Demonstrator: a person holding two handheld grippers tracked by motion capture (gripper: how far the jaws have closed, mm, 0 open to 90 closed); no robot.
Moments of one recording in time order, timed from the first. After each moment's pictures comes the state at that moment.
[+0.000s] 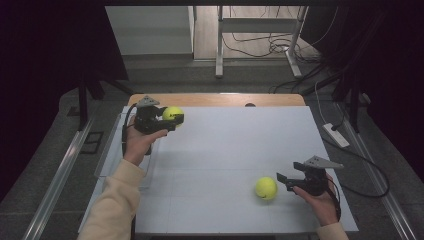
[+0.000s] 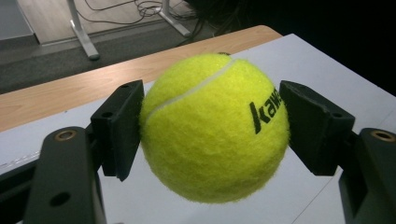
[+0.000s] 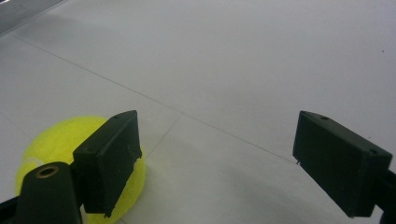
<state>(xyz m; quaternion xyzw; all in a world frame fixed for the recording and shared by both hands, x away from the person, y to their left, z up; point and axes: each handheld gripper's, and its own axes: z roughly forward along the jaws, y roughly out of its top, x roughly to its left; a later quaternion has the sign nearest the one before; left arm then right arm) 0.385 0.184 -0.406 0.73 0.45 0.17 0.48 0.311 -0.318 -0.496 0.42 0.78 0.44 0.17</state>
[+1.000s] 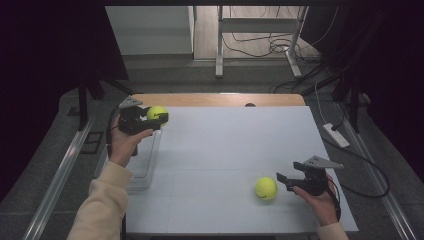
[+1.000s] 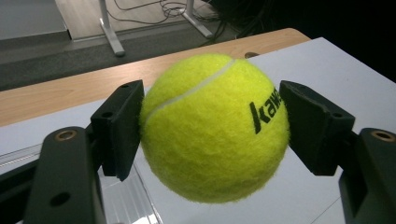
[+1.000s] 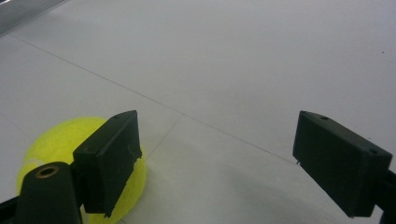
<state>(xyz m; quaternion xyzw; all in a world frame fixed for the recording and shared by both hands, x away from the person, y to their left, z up) 0.377 0.222 -0.407 0.71 0.48 0.20 0.47 0.310 -0.317 -0.496 0.42 0.78 0.44 0.17</state>
